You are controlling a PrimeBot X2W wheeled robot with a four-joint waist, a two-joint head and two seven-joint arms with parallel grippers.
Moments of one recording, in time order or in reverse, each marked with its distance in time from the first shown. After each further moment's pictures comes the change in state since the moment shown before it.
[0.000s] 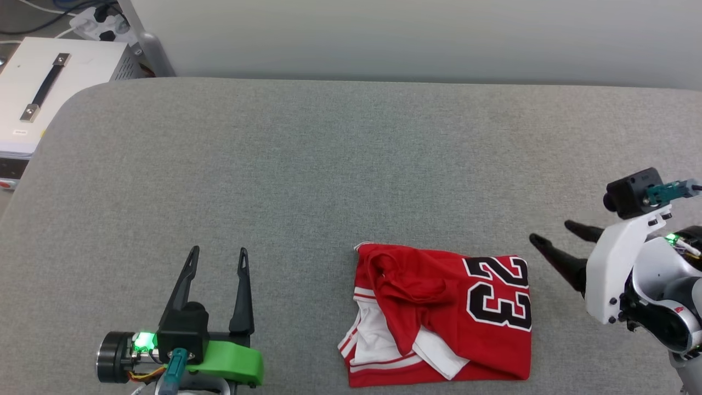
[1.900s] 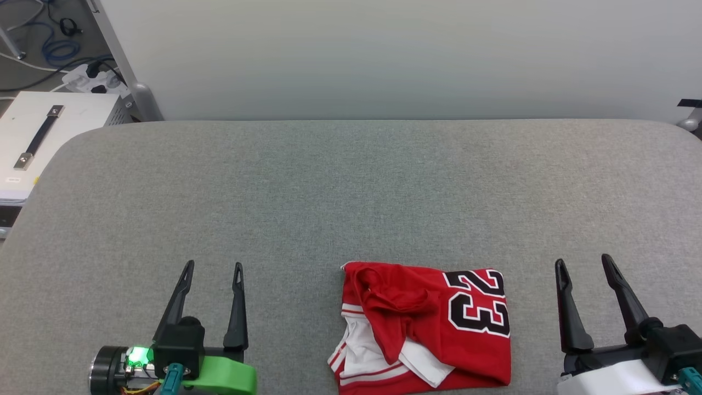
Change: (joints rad) left arm 0.042 0.038 -0.017 -0.018 -0.008 0.020 0.000; right arm 0.432 0.427 -0.288 -0.074 -0.550 0.000 -0.890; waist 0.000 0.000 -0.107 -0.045
